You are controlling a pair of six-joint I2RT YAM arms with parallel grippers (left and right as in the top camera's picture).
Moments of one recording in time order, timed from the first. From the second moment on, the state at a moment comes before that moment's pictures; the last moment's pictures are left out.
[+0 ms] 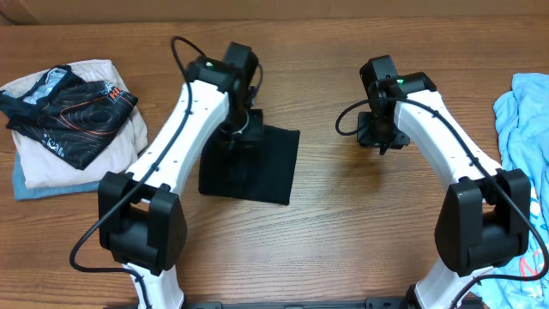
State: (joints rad) left arm -0.38 1.96 1.72 -1.28 0.14 -0.34; right arm 0.22 1.87 1.47 -1.10 0.14 0.35
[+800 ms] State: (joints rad) left arm -0.47 1.96 1.72 -1.28 0.09 -0.37; right arm 0.22 1.87 1.47 -1.10 0.14 0.35
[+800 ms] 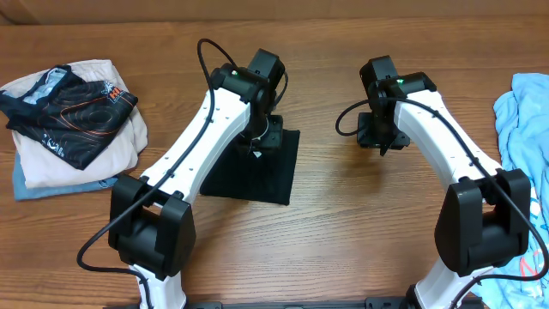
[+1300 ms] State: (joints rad) left arm -0.32 1.96 1.72 -1.26 -0.04 -0.44; right arm 0.22 1.87 1.47 -1.11 0.14 0.33
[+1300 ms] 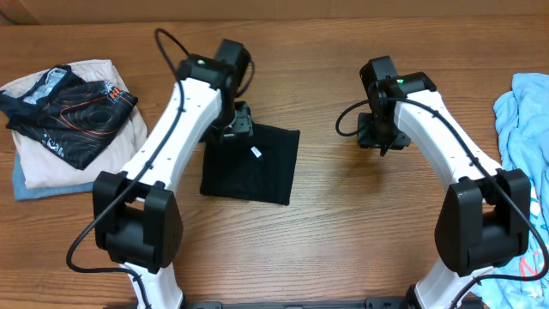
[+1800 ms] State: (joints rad) left arm -0.33 2.05 1.72 -1.20 0.11 -0.38; right arm 0.22 1.87 1.47 -1.11 0.14 0.33
